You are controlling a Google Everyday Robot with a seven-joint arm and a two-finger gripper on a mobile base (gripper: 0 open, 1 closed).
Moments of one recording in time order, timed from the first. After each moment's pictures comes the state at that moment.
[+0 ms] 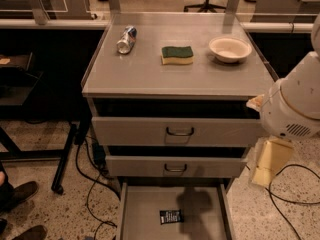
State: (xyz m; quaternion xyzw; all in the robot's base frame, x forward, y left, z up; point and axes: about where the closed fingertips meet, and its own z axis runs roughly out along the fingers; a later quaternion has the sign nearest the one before) arm 0.407 -0.193 0.864 -0.62 0.77 0.01 0.13
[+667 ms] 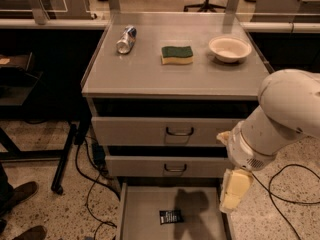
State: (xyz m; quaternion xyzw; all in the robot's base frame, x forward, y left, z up) arm 0.407 -0.155 0.752 -0.65 0.75 0.08 0.12
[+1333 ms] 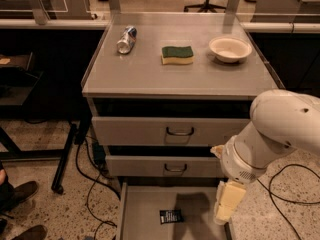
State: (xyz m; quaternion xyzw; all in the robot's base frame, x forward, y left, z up) arm 0.396 -0.144 0.712 -0.64 0.75 0.11 0.11
